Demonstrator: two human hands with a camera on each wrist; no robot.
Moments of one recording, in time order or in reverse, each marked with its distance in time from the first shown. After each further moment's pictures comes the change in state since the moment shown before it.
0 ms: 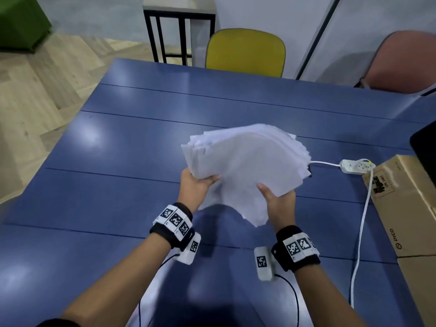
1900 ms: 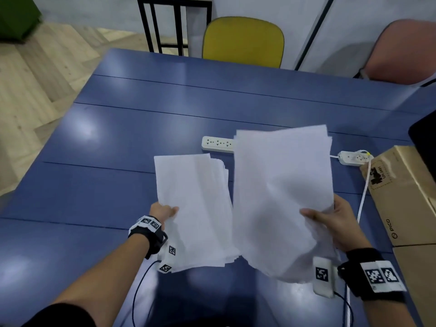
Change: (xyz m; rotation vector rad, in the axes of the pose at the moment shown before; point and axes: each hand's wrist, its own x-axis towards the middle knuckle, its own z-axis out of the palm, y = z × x) left_hand -0.004 -0.119 -0.099 0.323 0.234 -0.809; right_hand -0.017 -0.047 -0.121 -0.149 -0.290 0.152
